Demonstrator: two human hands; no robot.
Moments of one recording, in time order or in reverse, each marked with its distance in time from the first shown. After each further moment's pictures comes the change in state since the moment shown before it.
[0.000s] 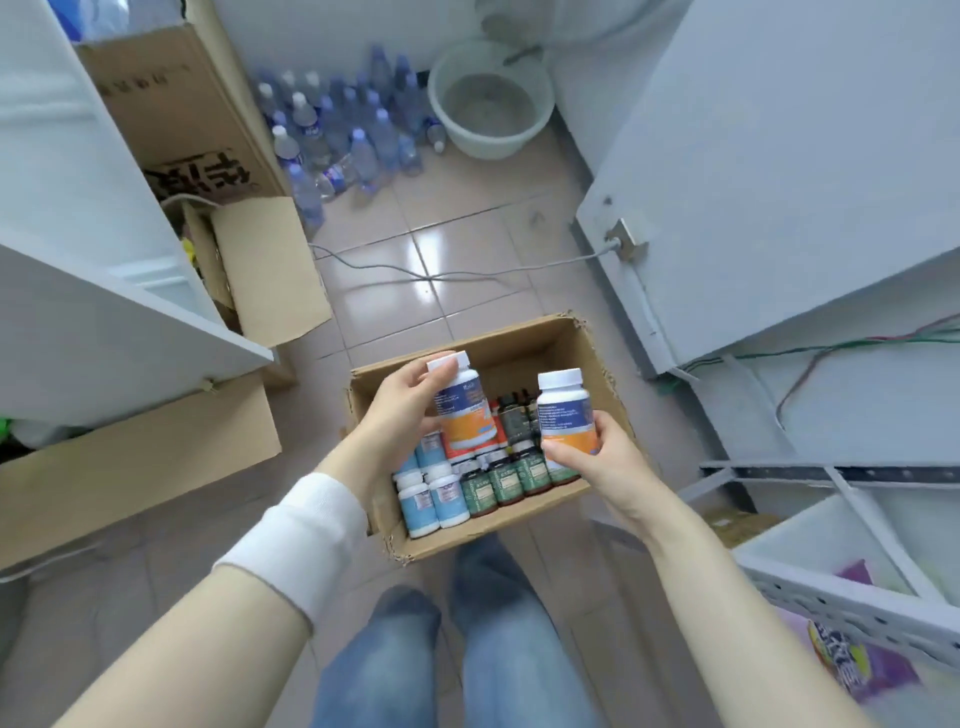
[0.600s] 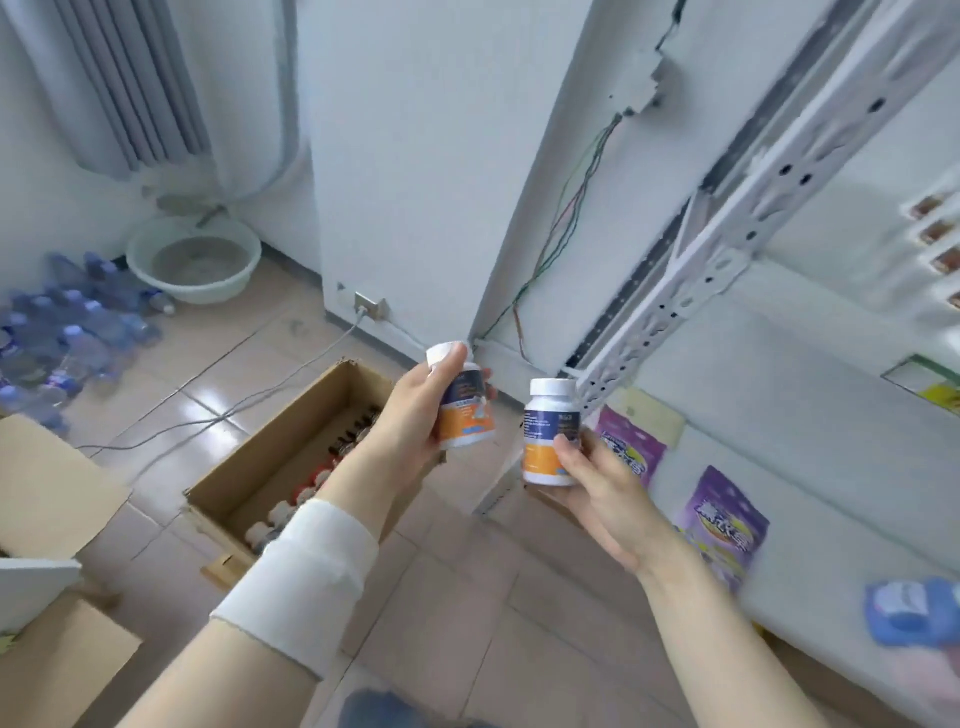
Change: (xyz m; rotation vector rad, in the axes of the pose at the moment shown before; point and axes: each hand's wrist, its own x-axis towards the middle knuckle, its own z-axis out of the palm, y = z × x) left_hand -0.229 0.043 0.116 0.111 -0.720 0.051; right_hand -0.310 0.040 0.007 0.657 0.449 -0.387
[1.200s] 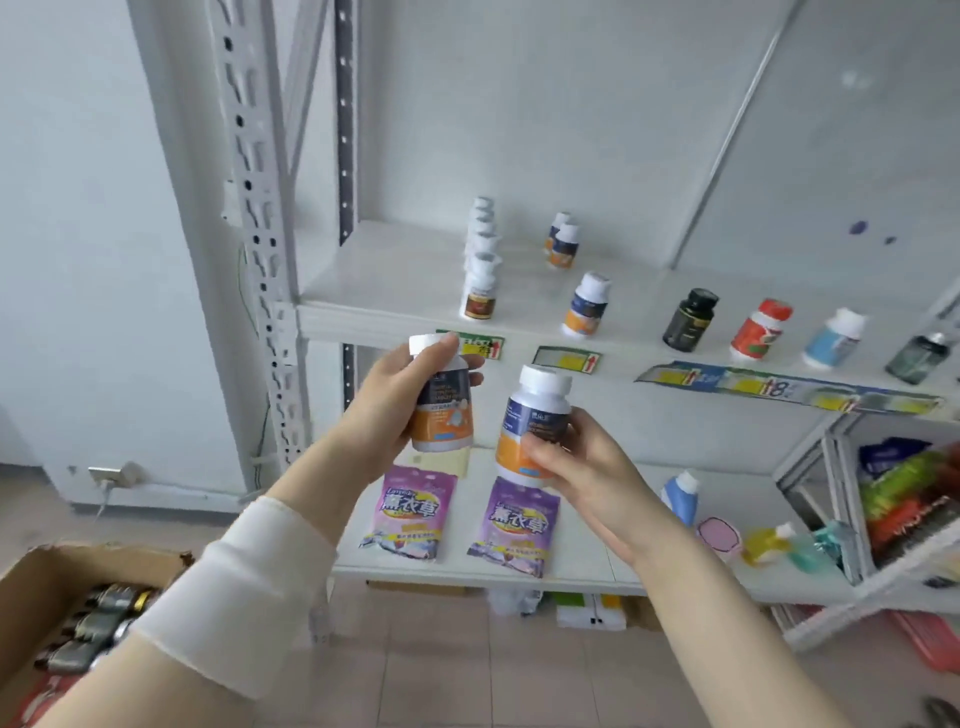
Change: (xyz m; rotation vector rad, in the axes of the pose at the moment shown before) left_hand -0.103 -0.070 0.351 0.336 -0.546 0.225; right_hand -0.249 -0.089 -0.248 -0.059 0.403 -0.387
